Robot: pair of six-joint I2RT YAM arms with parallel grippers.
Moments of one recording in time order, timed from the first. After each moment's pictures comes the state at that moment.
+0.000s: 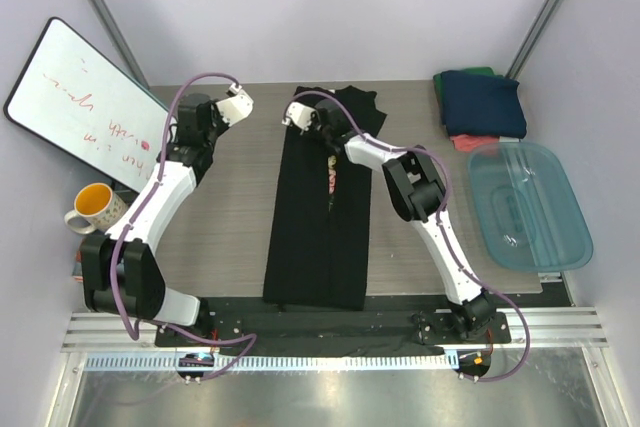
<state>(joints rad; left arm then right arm) -0.16 1.42 1.14 -0.13 -0.26 0.89 0.54 2.56 1.99 0.11 0.03 -0.80</state>
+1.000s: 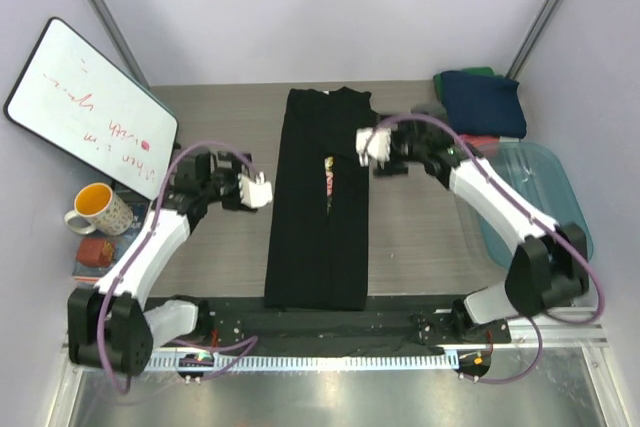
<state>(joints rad) -0.17 1.17 0.78 -0.26 0.45 1.33 0.36 1.48 1.19 -0.28 -0.28 -1.19</state>
